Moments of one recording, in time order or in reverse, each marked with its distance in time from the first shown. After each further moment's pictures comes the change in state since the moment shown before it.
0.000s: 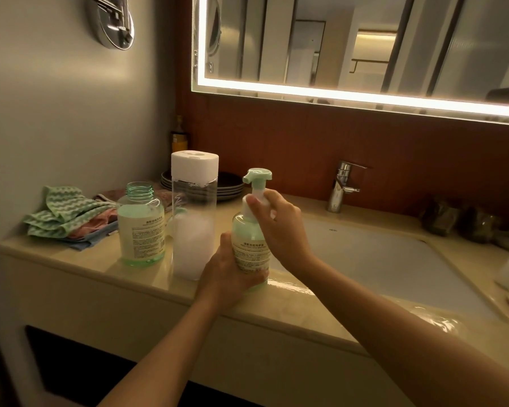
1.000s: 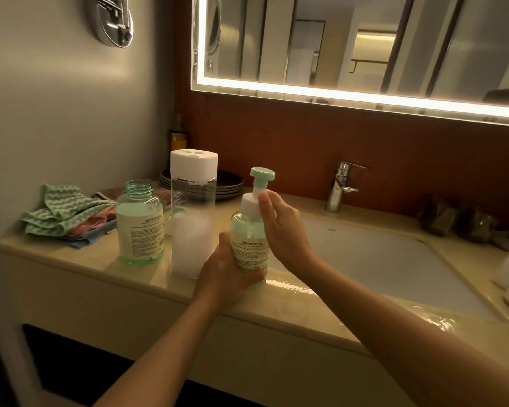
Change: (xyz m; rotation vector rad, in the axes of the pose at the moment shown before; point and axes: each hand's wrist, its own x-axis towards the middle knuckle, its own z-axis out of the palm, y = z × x) left_hand 0.000 0.001 0.000 0.019 0.008 -0.007; right_hand -0.005 0.004 -0.005 0.009 -0.040 -0.035
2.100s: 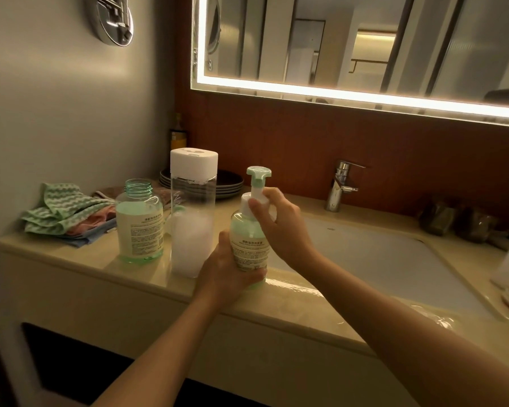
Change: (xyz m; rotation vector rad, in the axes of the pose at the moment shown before) left_hand 0.000 0.000 0.000 -0.003 -0.001 -0.006; right_hand 0.005 0.005 -0.002 -0.064 -0.009 -0.033
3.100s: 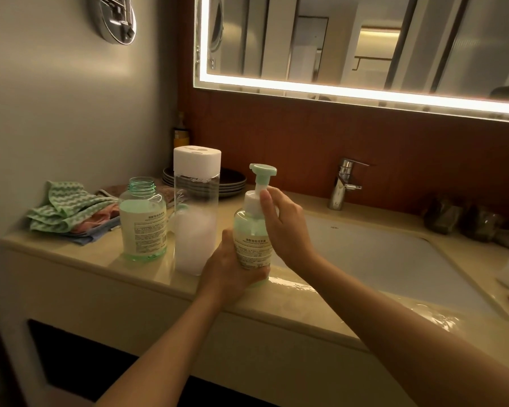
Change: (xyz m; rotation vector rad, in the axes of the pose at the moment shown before) left_hand 0.000 0.000 0.000 0.016 0.008 0.008; right_hand -0.002 0.000 0.008 0.048 0.067 0.004
